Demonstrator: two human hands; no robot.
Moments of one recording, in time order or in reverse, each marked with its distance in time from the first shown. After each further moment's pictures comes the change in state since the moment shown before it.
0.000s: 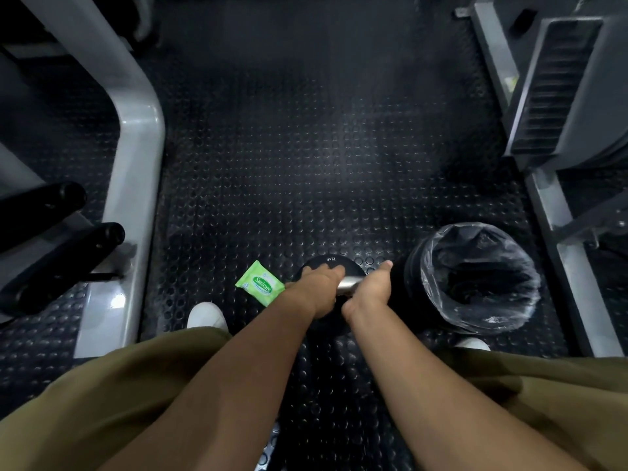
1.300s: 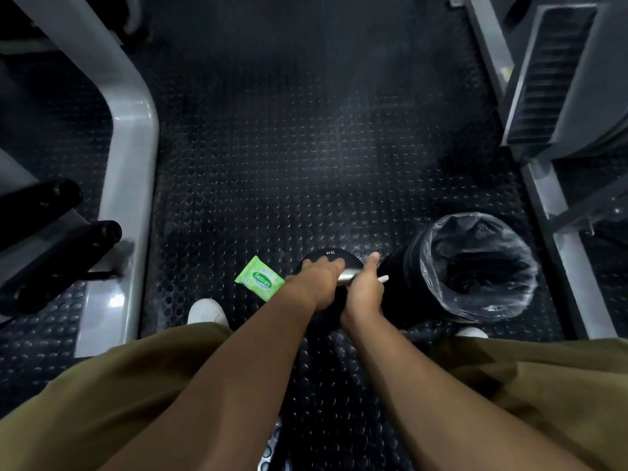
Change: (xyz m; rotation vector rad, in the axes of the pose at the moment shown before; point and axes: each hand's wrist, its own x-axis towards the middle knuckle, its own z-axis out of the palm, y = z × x) left_hand 0.000 -0.001 0.000 0.043 0.001 -0.001; right_hand 0.005 0.026 -0.013 -0.217 -0.008 -0.157
